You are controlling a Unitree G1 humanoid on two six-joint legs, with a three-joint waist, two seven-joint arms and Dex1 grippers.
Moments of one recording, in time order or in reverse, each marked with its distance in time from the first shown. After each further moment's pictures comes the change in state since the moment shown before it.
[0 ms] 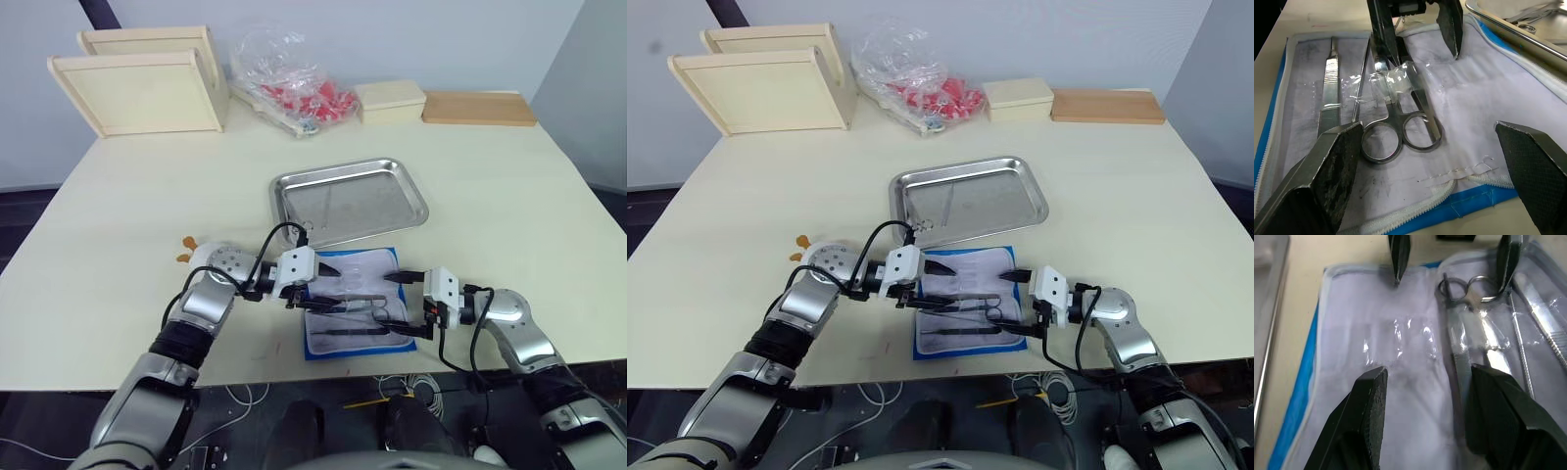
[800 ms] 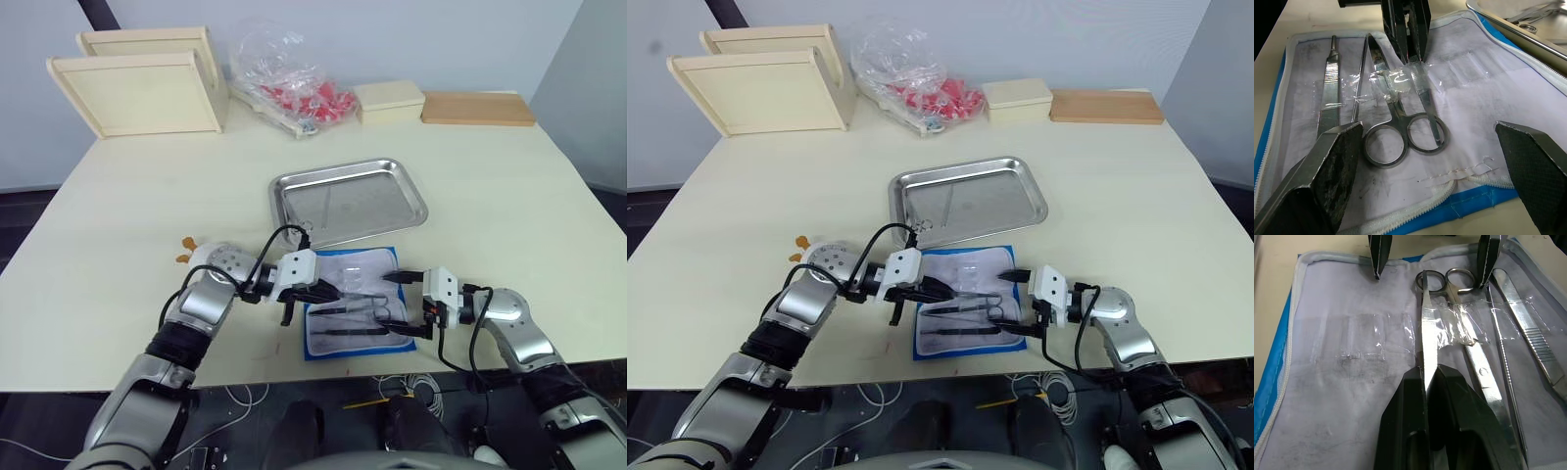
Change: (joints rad) left arm 0.016 0.036 -0.018 -0.101 0.001 0.114 -0.042; right arm -0.008 0.002 0.005 0.009 0.000 -0.003 0.001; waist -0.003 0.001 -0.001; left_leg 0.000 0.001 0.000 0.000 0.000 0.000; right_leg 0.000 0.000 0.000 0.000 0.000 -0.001
